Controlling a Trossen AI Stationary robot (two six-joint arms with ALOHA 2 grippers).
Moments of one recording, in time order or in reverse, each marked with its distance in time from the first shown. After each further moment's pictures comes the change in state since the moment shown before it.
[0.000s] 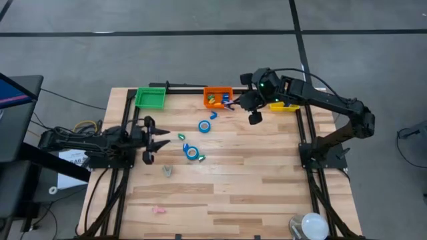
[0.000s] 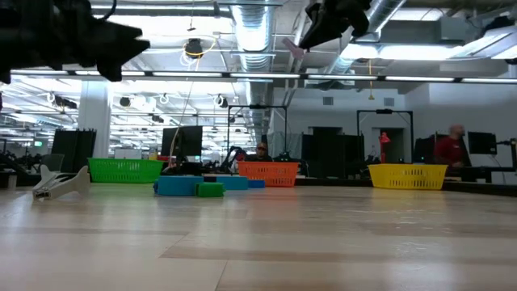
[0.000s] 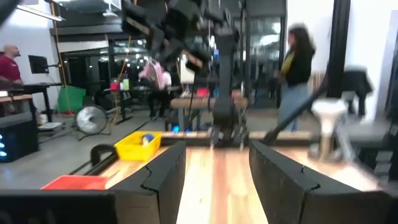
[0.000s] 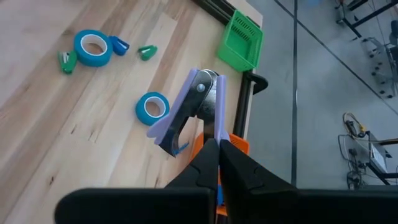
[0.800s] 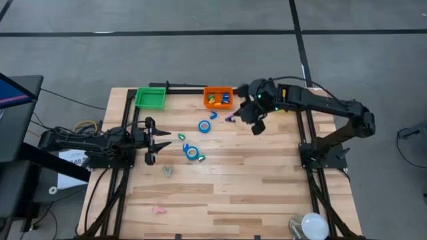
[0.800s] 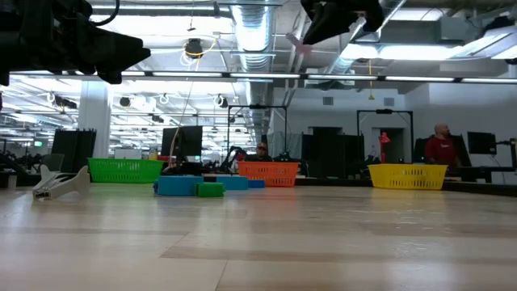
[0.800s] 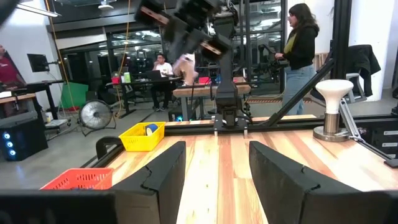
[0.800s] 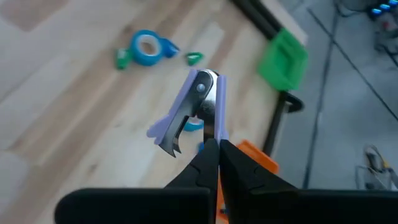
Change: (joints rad) left arm 0.000 0.000 0.000 -0.068 0.000 0.070; right arm 0.109 0.000 -0.009 -0.074 0.000 -0.070
